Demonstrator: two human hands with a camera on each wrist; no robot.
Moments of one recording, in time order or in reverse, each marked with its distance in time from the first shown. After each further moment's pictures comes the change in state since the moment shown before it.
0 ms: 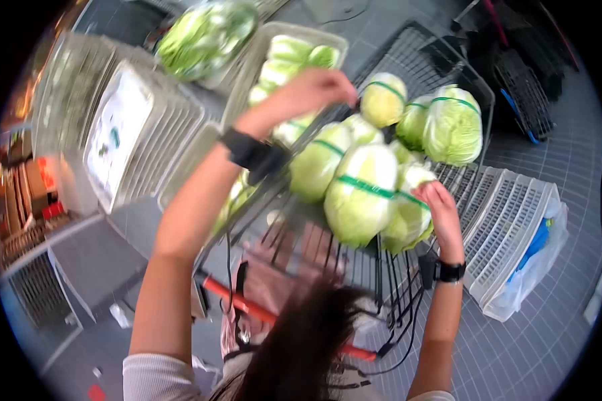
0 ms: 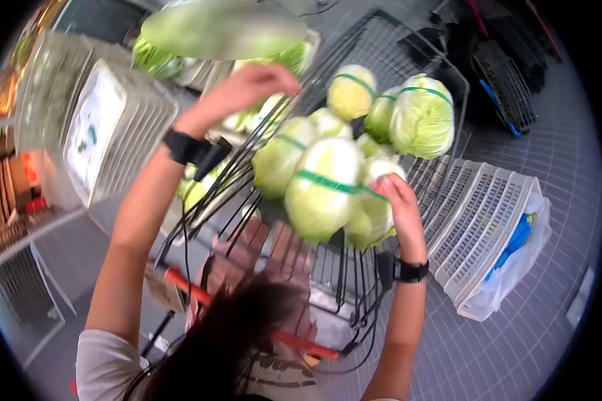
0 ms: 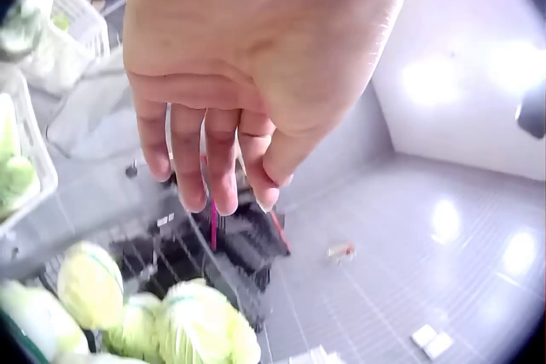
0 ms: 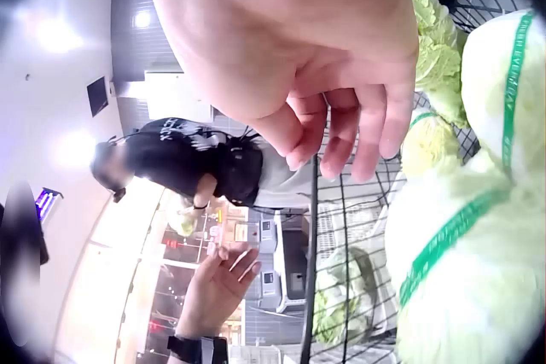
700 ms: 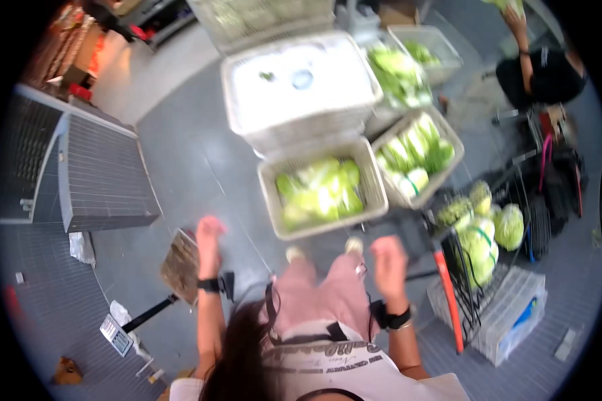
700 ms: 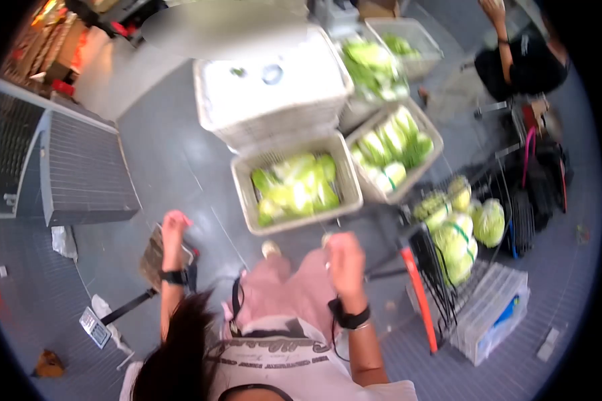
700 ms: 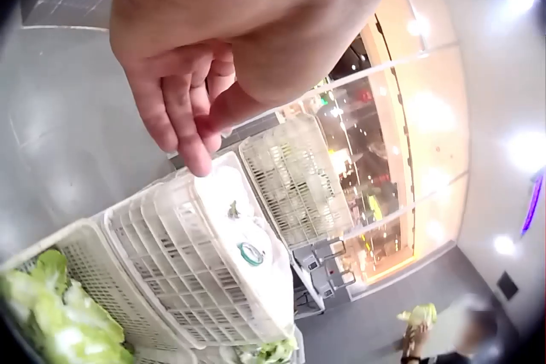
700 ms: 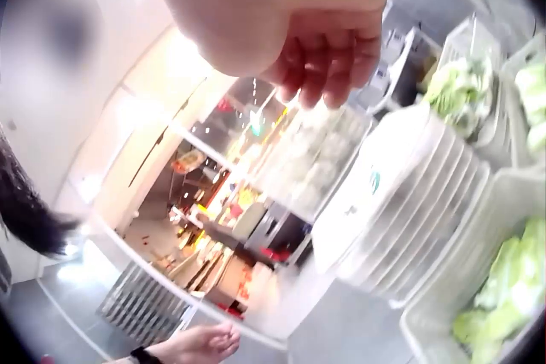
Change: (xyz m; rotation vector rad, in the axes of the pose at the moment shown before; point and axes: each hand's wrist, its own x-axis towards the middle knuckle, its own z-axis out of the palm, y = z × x) left_hand -0.935 -0.165 -0.073 -0.314 1.587 -0.302; right_hand -0.298 -0.003 0.624 -0.510 -0.271 -0.641
